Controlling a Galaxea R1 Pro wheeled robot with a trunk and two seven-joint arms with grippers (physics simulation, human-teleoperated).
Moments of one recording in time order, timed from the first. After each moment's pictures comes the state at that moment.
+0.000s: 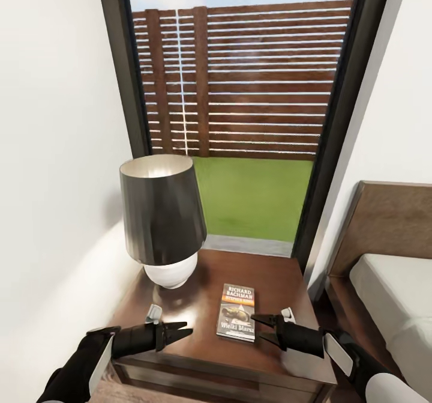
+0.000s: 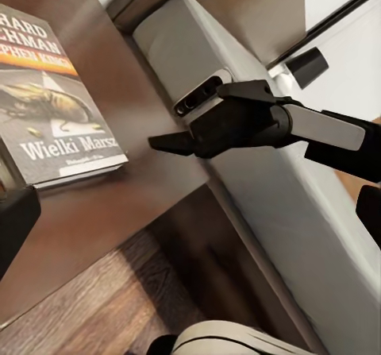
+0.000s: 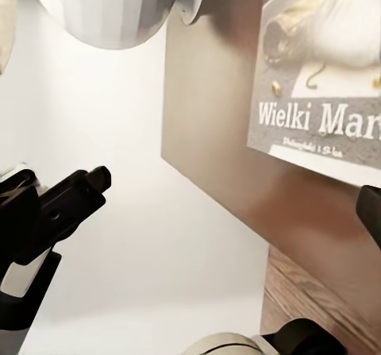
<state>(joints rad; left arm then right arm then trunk) -0.42 0.06 0.10 -0.82 0.07 0.47 -1.35 -0.58 -0.20 0.24 -0.42 -0.71 0.72 1.02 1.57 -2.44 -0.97</state>
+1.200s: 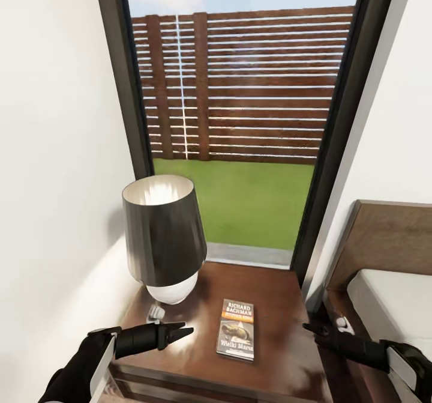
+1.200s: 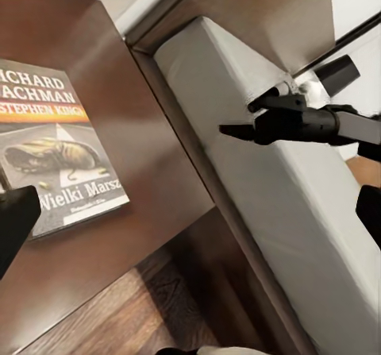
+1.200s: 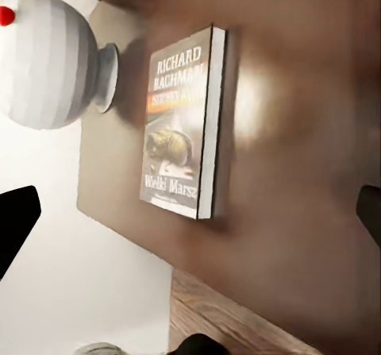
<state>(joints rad) -0.41 0.06 0.10 -0.82 0.07 0.47 -1.25 -0.57 -0.44 0.24 -0.31 -0.71 0.56 1.03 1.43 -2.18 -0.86</state>
